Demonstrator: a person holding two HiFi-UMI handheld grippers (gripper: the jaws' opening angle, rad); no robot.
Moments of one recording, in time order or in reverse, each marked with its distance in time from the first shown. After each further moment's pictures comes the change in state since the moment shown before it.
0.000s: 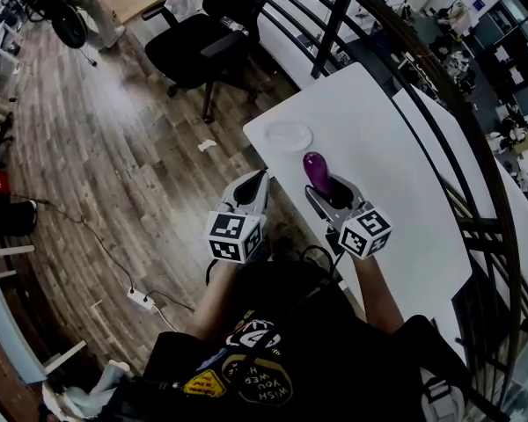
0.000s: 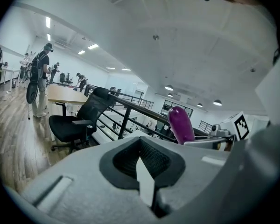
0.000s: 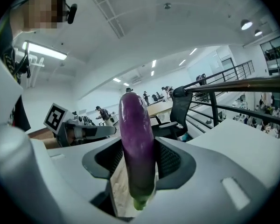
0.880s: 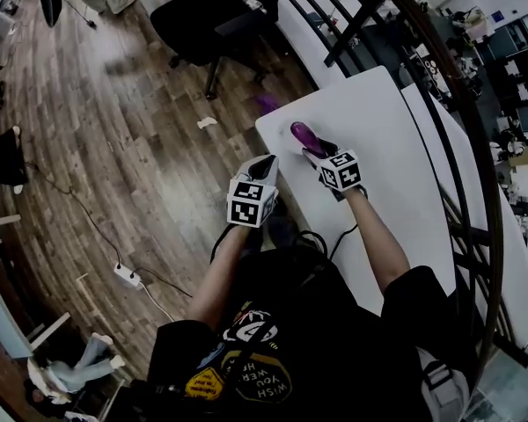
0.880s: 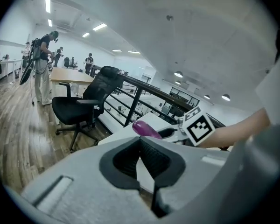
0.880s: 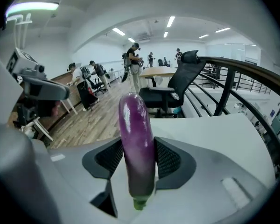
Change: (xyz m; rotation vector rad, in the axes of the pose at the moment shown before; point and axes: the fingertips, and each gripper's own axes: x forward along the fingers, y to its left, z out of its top) left arm 0.100 0.093 -0.067 -0.070 0.199 0.046; right arm 0.180 -0.161 -0.115 -0.225 0.531 -0.065
